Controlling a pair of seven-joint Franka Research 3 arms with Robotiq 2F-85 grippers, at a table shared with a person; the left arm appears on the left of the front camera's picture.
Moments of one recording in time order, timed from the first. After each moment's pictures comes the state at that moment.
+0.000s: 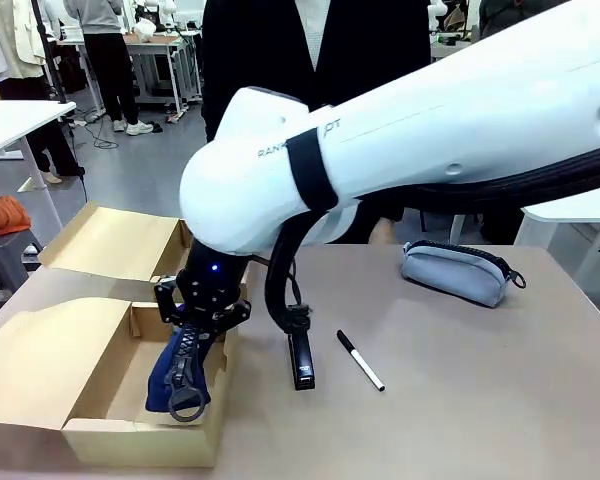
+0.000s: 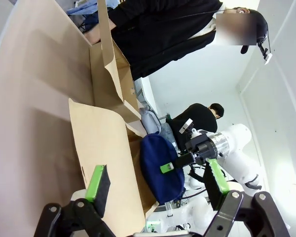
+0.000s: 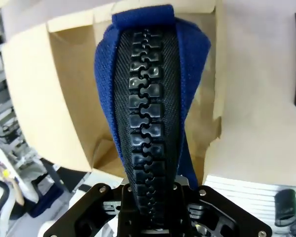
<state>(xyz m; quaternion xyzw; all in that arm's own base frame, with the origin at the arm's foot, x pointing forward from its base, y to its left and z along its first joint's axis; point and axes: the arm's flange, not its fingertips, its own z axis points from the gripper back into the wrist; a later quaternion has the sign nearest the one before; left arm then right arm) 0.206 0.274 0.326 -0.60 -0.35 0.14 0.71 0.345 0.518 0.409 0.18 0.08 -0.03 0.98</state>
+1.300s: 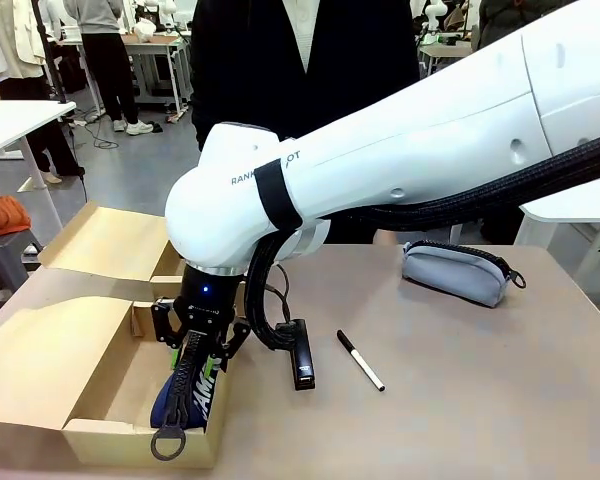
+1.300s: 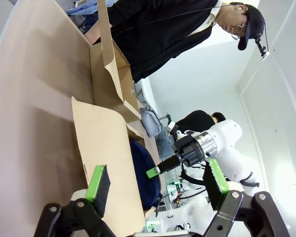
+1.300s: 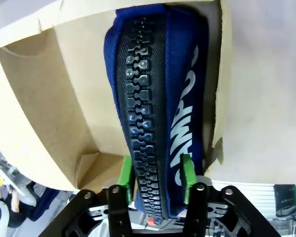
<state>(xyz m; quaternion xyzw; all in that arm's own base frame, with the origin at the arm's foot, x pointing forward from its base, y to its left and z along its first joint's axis) 0.206 0.274 0.326 -0.60 -0.35 0.14 0.71 0.351 0.531 0.369 0.14 0.12 -0.04 0.98</state>
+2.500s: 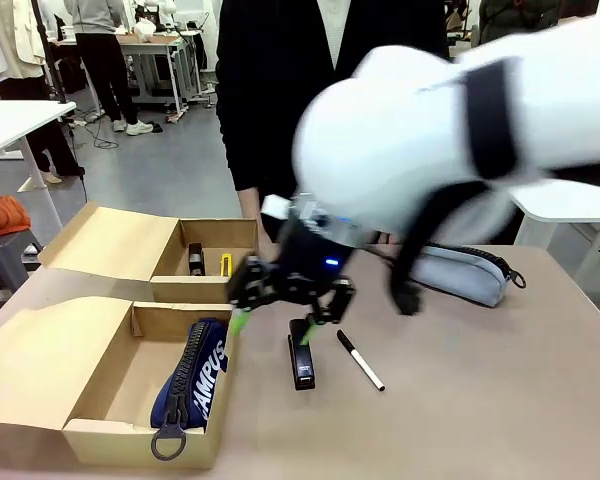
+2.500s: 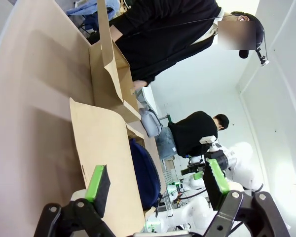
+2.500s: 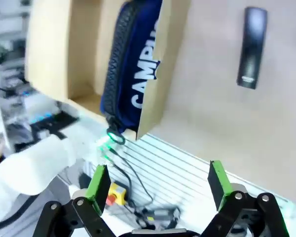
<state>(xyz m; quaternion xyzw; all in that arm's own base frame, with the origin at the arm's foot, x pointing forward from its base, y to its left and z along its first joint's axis) 0.206 0.274 0.327 -0.60 -0.35 0.14 0.71 0.278 0.355 0.462 0.27 -0.01 0.10 0.96</state>
